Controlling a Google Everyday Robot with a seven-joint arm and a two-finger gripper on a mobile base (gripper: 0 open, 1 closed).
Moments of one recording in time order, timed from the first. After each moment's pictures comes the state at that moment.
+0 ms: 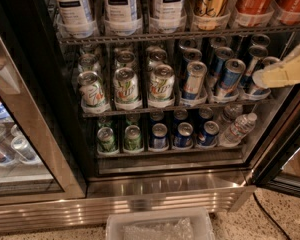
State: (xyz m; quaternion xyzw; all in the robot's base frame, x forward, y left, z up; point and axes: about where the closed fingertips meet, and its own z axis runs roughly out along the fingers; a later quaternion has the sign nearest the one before) arm 0.493 -0.243 1.017 -0.38 0.78 0.07 0.49
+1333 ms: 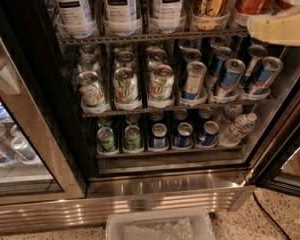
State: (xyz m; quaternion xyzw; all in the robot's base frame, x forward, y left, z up) arm 0.508 -0.209 1.082 -0.35 0.69 0.07 0.63
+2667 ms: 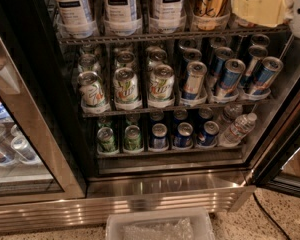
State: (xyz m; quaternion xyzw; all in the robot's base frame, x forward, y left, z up) arm 0.547 -0.202 1.106 -0.25 0.66 0.05 0.70
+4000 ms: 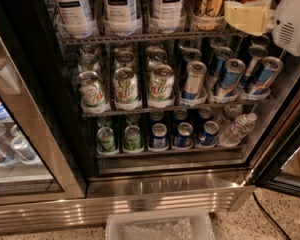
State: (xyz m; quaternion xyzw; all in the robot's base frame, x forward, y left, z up) arm 0.562 -0.199 1.085 -0.21 0.68 0.02 0.70
